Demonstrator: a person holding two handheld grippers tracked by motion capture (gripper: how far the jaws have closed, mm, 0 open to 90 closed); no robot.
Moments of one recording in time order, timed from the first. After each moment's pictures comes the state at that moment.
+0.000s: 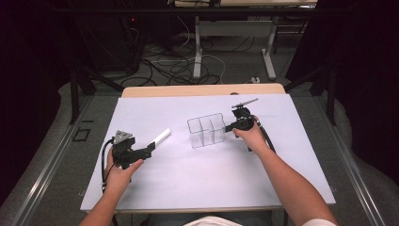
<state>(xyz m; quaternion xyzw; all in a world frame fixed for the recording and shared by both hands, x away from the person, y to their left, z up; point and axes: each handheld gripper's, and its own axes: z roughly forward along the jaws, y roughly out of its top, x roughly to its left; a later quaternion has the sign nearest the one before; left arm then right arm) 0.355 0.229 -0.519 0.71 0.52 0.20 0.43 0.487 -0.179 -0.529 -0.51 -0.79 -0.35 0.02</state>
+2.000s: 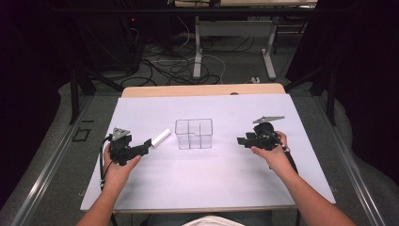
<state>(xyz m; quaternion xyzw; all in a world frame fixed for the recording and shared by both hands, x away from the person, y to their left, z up) 0.363 0.235 -0.510 0.70 0.54 0.22 0.41 0.399 -0.232 -0.512 -0.47 -0.78 -0.40 -0.12</state>
